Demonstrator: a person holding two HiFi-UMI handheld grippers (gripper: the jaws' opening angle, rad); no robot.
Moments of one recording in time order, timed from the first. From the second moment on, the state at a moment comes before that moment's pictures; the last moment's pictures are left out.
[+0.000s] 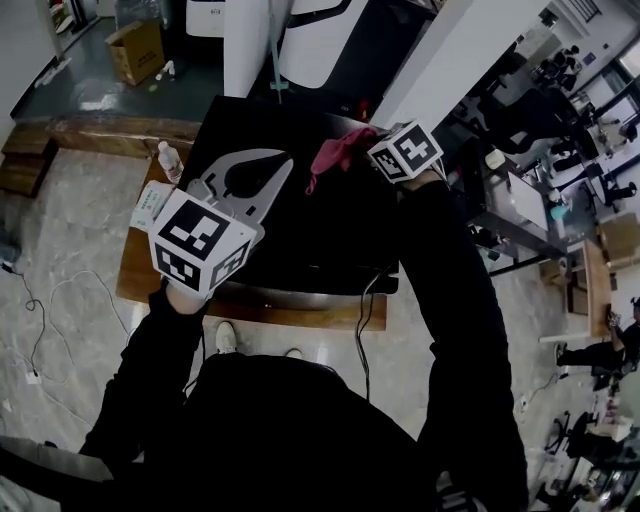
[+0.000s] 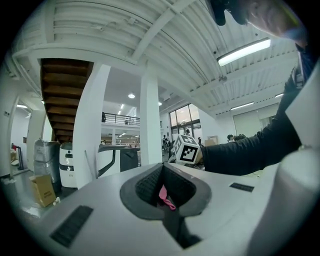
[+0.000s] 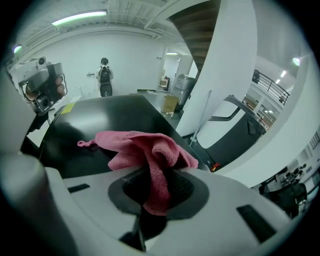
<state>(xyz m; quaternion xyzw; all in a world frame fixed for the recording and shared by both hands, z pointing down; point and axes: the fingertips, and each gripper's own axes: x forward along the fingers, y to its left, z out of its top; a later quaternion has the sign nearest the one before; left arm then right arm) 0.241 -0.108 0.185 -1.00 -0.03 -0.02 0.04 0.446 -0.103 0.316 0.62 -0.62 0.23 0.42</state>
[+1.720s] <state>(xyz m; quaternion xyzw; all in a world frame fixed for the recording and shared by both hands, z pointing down) -0.101 0.165 0.329 -0.99 -0.12 0.00 -0.02 -0.053 0.229 0.312 0.69 -0.72 0.01 -0.02</state>
